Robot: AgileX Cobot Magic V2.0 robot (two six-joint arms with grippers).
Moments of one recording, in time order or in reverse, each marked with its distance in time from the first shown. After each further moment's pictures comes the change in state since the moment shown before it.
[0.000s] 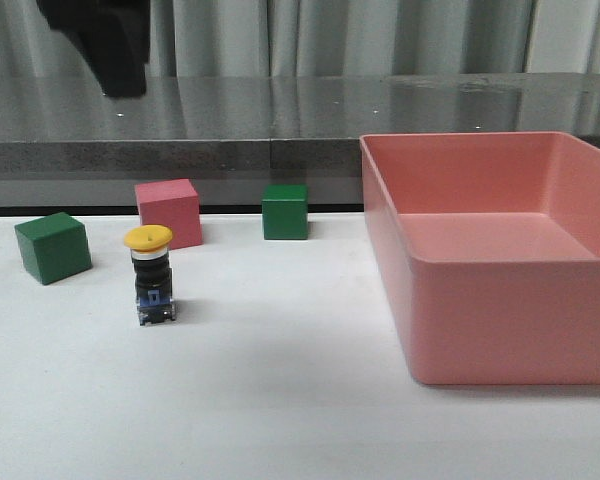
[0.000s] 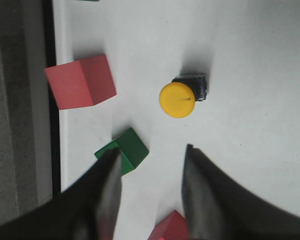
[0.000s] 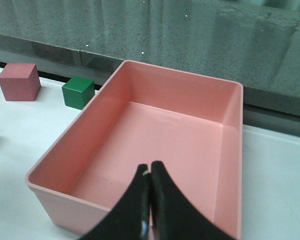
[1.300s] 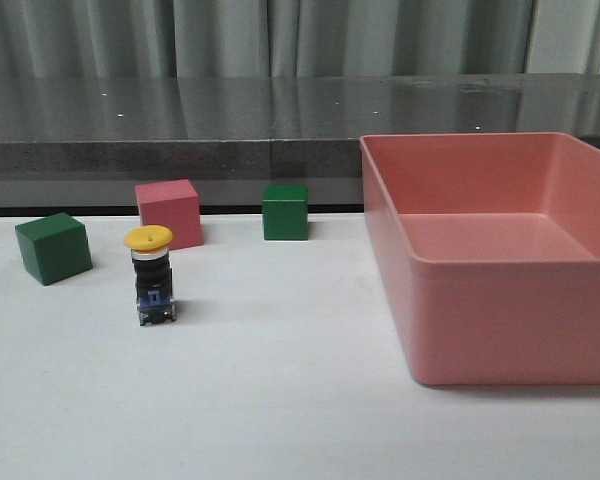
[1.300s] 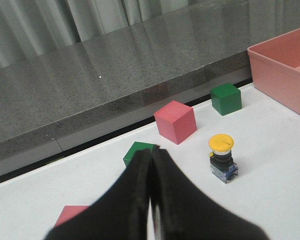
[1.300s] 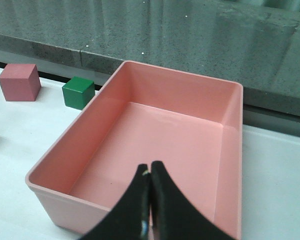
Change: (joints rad) left arm 0.535 -1.402 1.207 -0.611 -0.794 -0.148; right arm 0.000 0.000 0.000 0.000 0.000 0.000
